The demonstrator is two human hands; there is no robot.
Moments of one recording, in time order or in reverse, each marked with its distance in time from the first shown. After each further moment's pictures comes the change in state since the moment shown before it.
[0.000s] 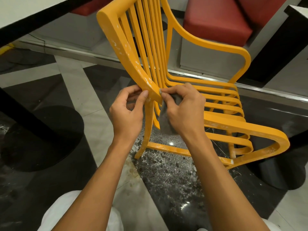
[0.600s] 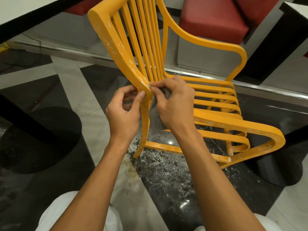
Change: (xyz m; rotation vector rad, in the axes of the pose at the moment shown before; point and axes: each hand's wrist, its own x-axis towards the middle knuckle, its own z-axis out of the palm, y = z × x) left_hand -0.002 0.002 0.002 -0.002 -0.018 -0.004; right_hand 0.007 -0.009 0.008 0.015 -0.010 -0.045
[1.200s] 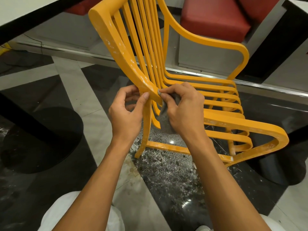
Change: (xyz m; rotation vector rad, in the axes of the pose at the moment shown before) left_hand -0.001 0.001 0.001 0.026 -0.018 0.003; right_hand -0.009 0.016 -0.012 -0.039 -0.007 0.030
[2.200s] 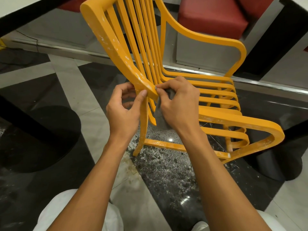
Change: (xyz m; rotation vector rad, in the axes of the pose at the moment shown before) left_hand -0.002 0.001 0.003 0.000 0.004 0.010; right_hand 0.004 -0.004 0.001 -0.044 0.021 -0.017
